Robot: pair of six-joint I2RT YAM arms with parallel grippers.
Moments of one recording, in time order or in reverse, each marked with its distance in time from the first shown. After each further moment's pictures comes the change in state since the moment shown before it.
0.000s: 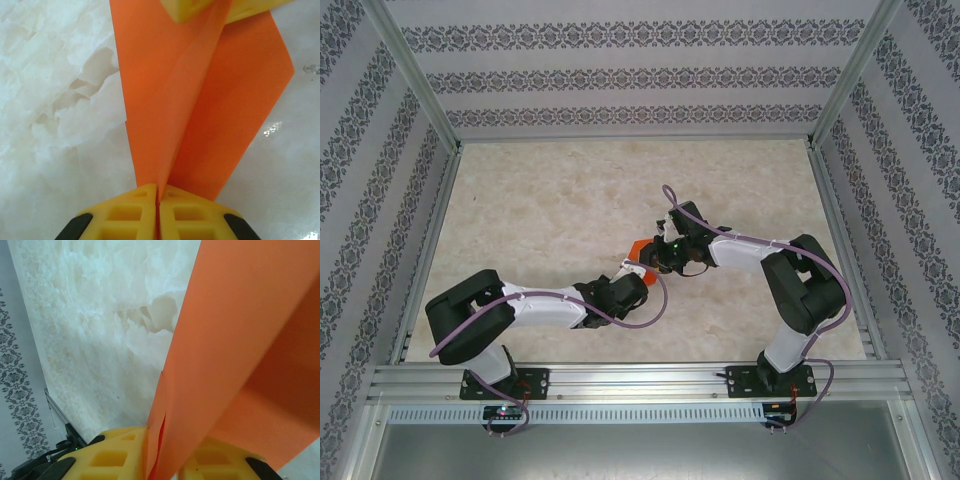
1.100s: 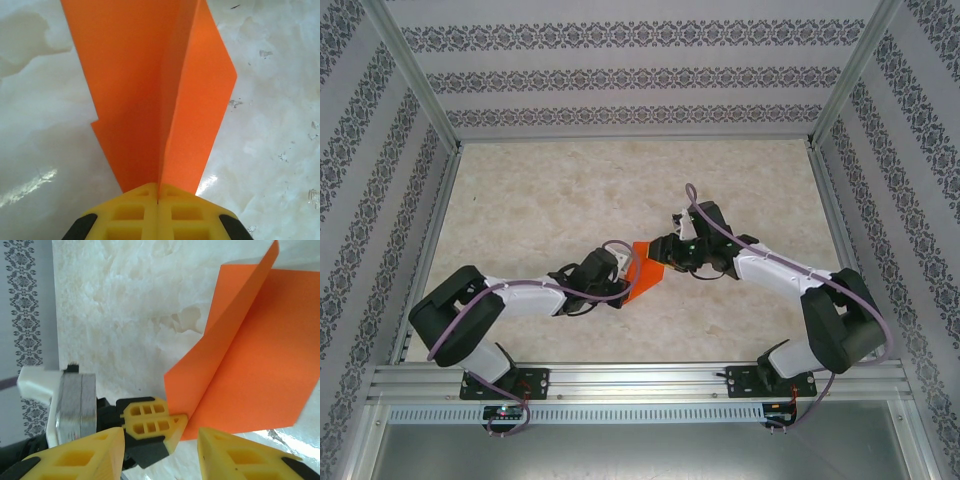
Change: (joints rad) left arm 0.262 -0.055 -0.126 0.255 0.635 -0.172; right arm -0.029 -0.270 -0.122 0.001 0.053 -0.022
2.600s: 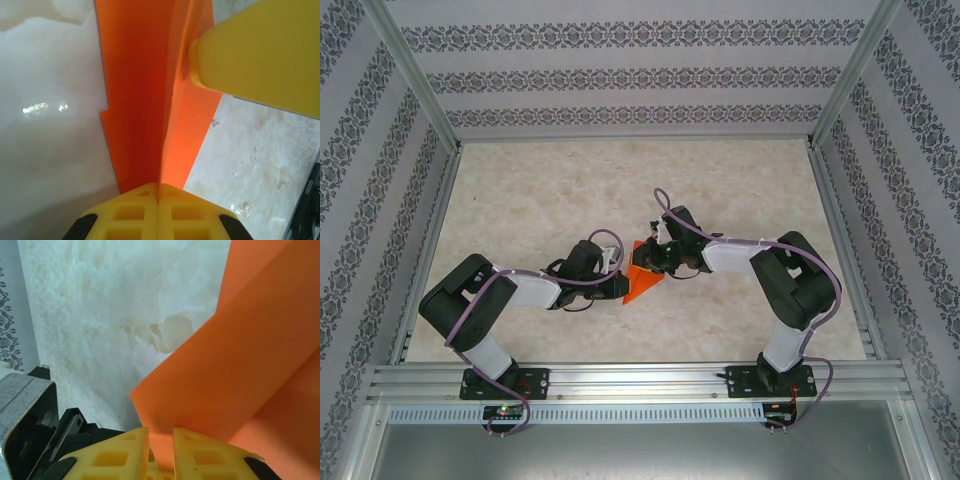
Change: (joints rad) left arm 0.138 0.090 -0.042 0.199 0.317 -0.245; right arm 0.074 0.326 0.093 0.180 -0.008 0.060
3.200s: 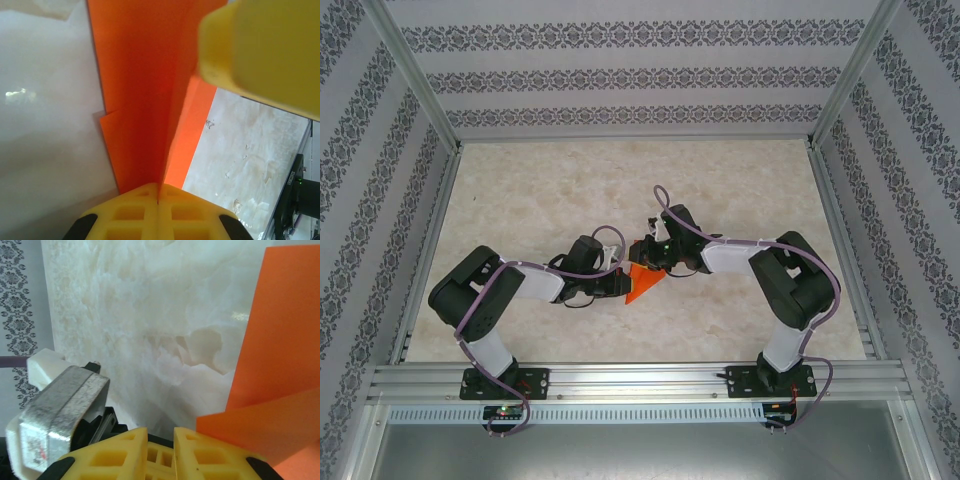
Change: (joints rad) left arm 0.037 0.067 0.047 -0.006 0.112 -0.001; right arm 0.005 0.011 -0.006 0.090 -0.010 0.042
